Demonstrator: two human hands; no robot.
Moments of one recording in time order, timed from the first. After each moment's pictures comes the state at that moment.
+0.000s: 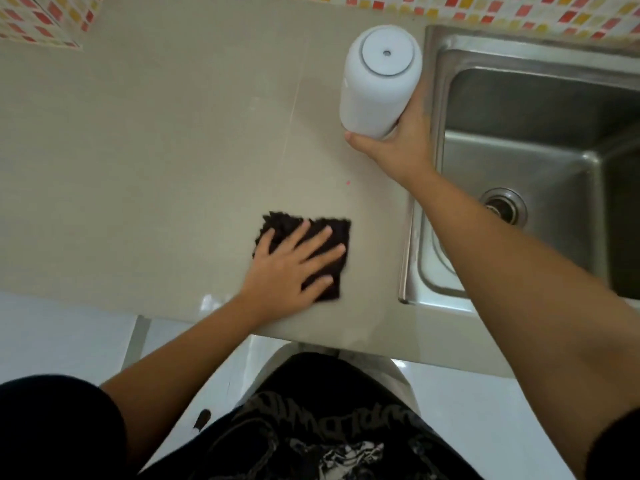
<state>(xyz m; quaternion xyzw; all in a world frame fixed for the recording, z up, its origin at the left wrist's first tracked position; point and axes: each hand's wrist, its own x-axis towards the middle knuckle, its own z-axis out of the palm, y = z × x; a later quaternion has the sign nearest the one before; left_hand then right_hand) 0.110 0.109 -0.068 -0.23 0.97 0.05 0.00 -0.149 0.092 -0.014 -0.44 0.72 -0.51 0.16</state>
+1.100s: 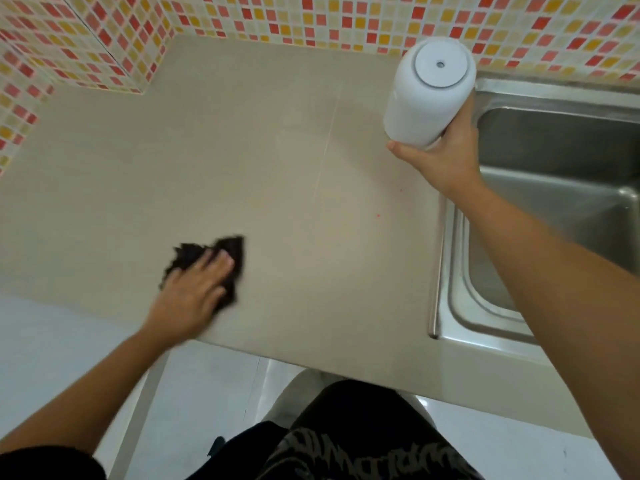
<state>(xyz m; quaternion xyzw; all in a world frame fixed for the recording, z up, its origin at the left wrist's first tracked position) 0.261 0.018 -0.060 -0.31 0.95 0.07 0.04 -0.174 0.076 0.006 -0.44 0.72 -0.52 0.14</state>
